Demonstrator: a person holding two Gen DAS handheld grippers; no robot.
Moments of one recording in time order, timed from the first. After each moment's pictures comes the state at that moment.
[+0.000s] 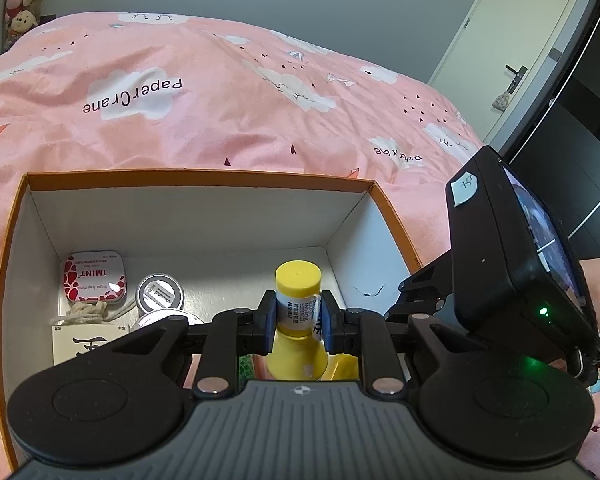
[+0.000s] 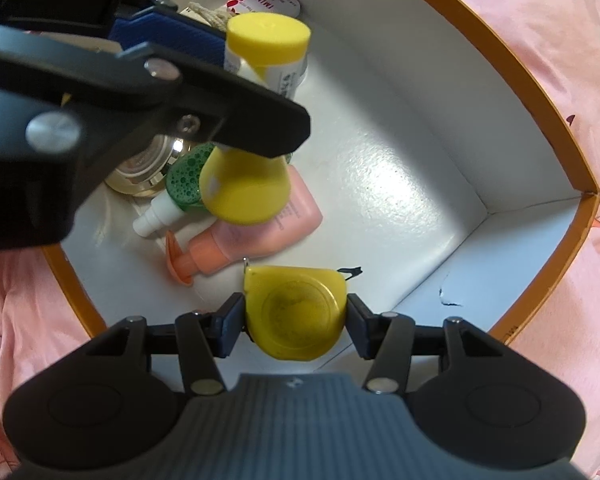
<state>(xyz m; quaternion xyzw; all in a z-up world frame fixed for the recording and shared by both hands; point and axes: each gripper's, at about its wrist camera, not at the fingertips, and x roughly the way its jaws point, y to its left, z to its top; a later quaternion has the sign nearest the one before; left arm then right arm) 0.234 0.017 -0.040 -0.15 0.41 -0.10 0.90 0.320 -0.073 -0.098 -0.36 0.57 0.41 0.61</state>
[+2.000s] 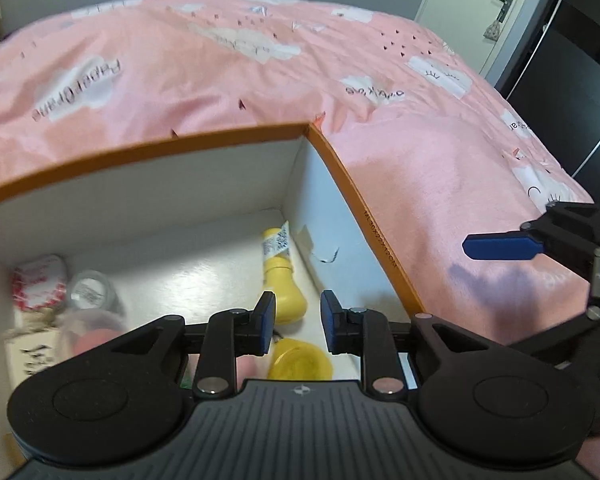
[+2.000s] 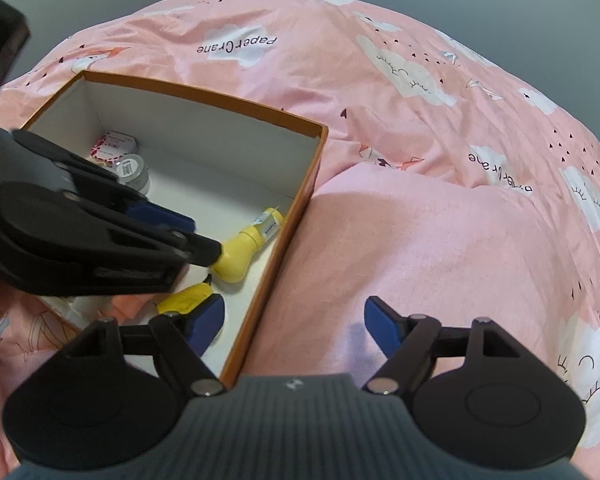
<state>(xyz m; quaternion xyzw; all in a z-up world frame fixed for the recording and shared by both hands) 0.248 -0.055 -0.048 -0.05 0.46 -0.12 0.88 0.276 -0.187 -0.033 -0.20 0.45 0.24 0.84</state>
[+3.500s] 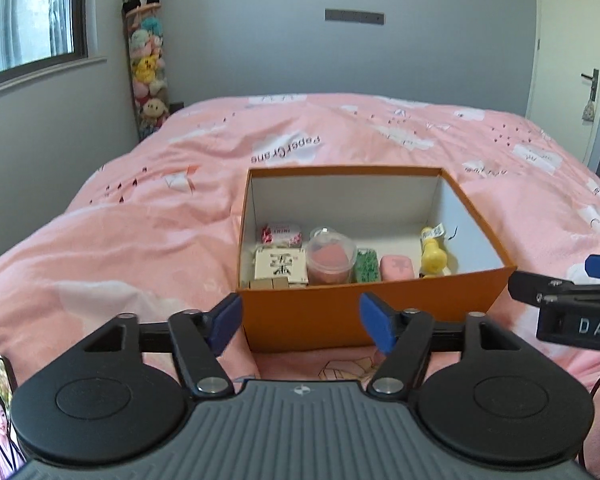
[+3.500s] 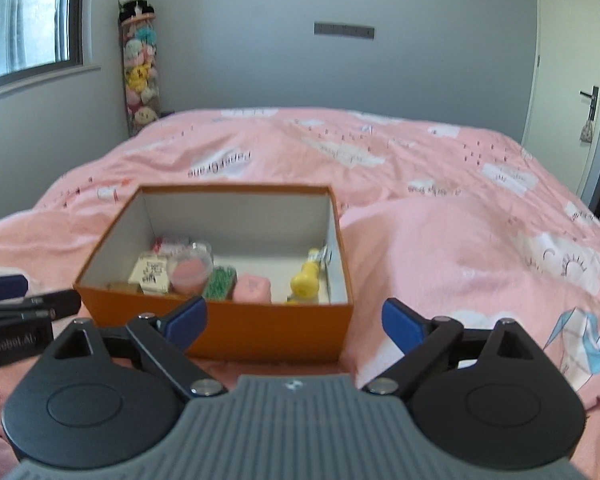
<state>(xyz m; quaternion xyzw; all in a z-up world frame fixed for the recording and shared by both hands) 0.031 0.000 -0.006 -0.02 0.32 0.11 0.94 0.076 -0.176 0.014 -0.04 0.32 0.14 0.94</state>
